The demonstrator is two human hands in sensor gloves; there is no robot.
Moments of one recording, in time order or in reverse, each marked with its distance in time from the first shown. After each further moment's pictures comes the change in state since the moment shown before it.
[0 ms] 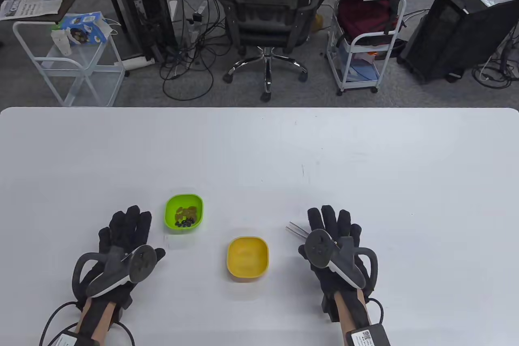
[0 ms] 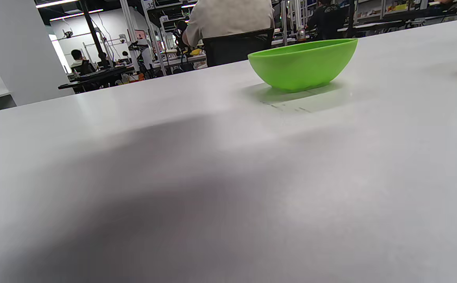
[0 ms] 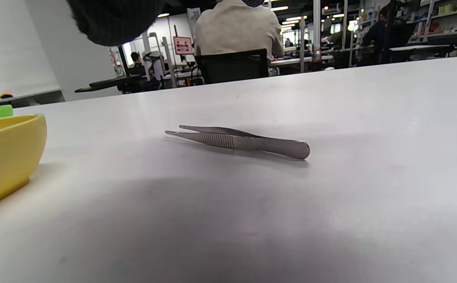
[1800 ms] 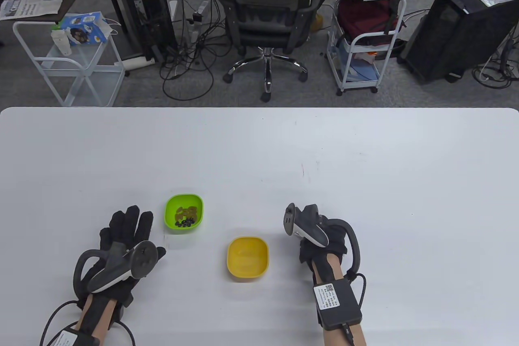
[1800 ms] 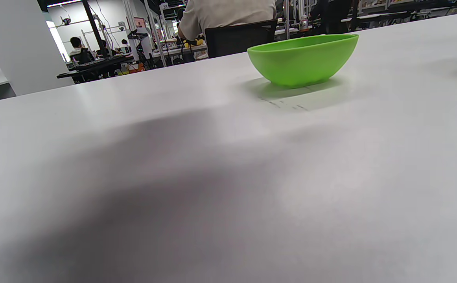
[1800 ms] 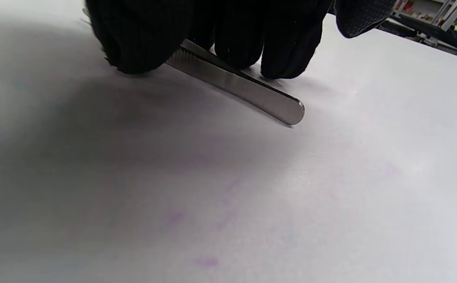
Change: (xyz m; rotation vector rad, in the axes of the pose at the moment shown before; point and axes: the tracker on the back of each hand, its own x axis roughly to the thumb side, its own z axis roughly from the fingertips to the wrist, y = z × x) left_hand -0.001 -0.001 -0.006 -0.035 0.001 0.012; right_hand 0.029 0.034 -0.072 0.298 0.188 0.380
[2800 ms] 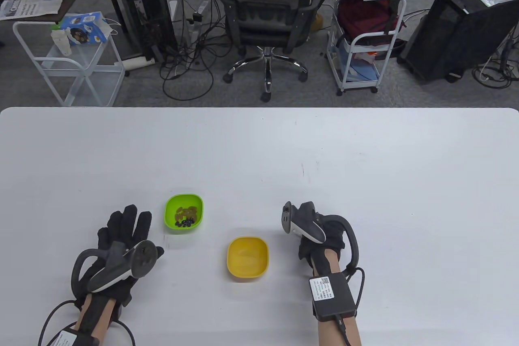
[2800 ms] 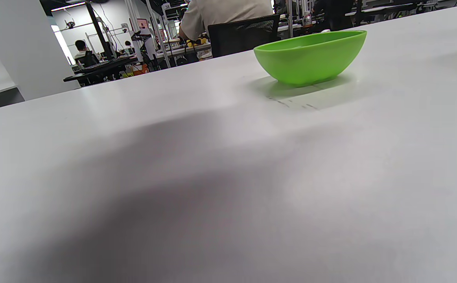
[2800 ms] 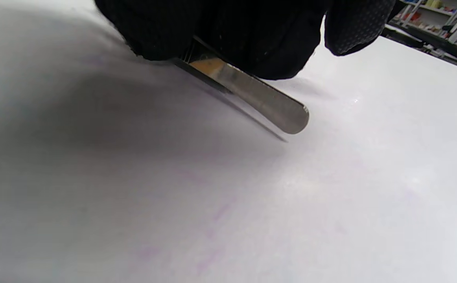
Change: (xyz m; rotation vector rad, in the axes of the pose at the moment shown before) left_hand 0.000 0.004 0.002 -0.009 0.015 -0.027; right_hand -0.001 -0.008 -0.004 0.010 -0.038 0.012
